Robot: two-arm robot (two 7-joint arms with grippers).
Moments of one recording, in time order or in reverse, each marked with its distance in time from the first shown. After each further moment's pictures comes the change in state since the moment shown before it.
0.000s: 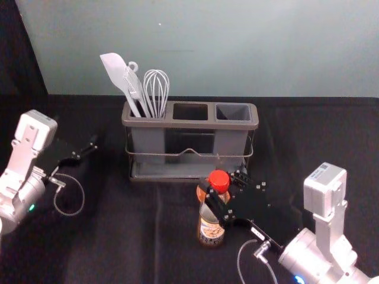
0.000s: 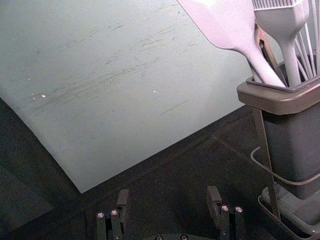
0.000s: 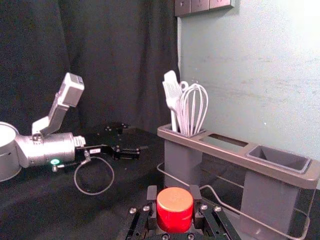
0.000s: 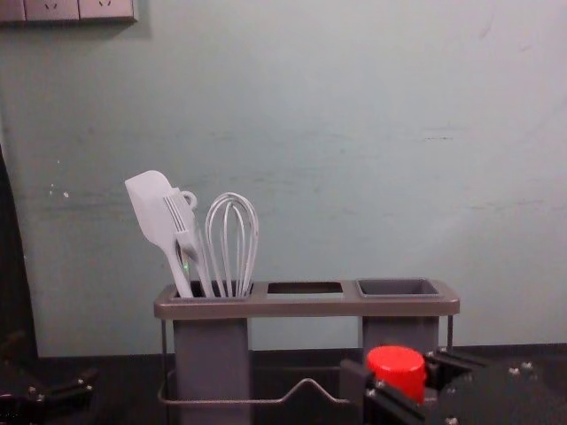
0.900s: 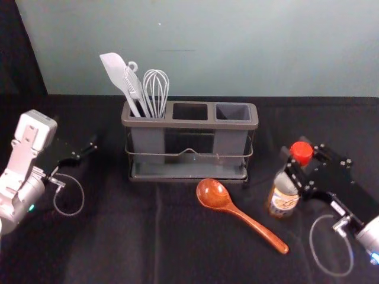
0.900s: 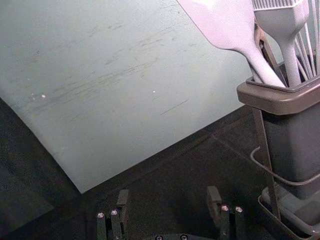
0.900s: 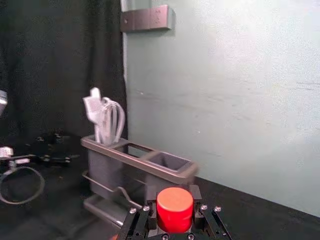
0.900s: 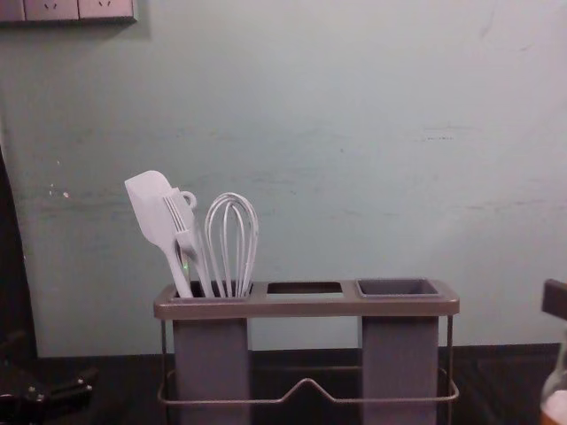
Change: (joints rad) left arm 0.000 0.000 0.000 0.000 0.000 0.000 0.000; right arm -0.106 0.063 0.278 -0.057 0.079 -0.030 0.029
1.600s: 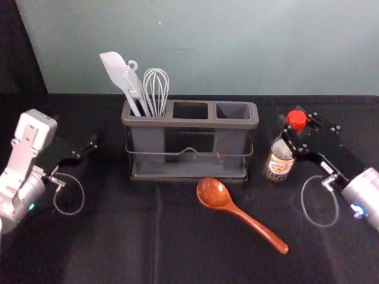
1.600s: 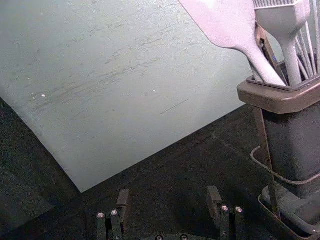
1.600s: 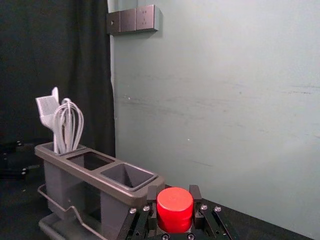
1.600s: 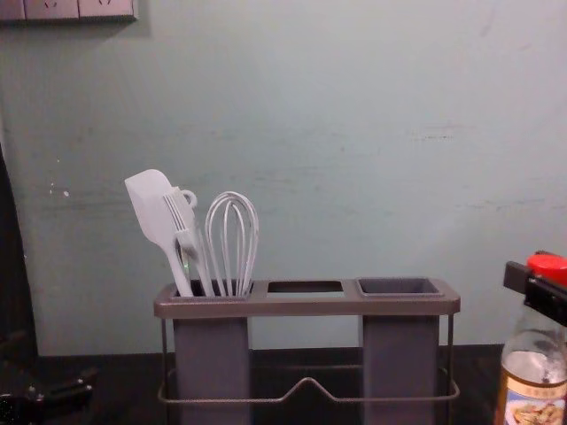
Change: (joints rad) left arm 0.000 0.000 0.000 0.000 0.000 0.000 0.000; right arm 0.292 -0.076 -0.032 0.330 0.012 -0.058 0.112
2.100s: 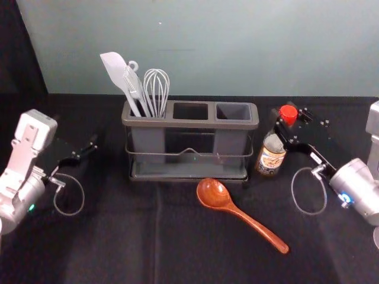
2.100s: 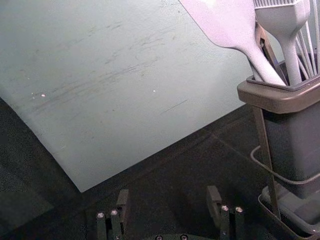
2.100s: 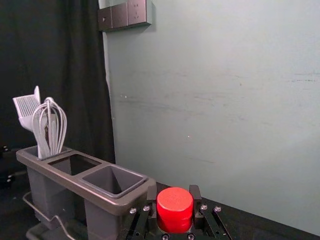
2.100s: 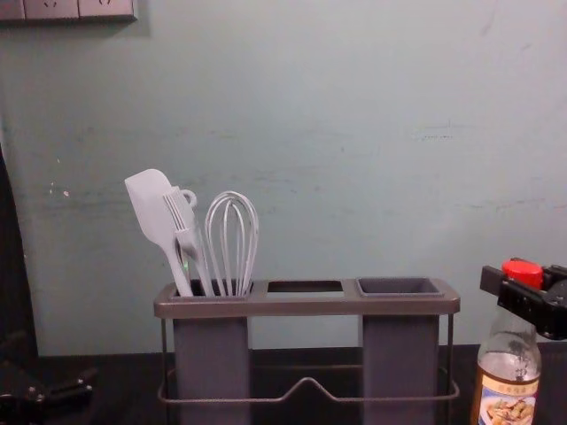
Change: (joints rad) left arm 0.000 0.000 0.000 0.000 0.000 0.000 0.000; right arm 0.118 -0.047 -0.036 0.148 0.022 0.000 0.025
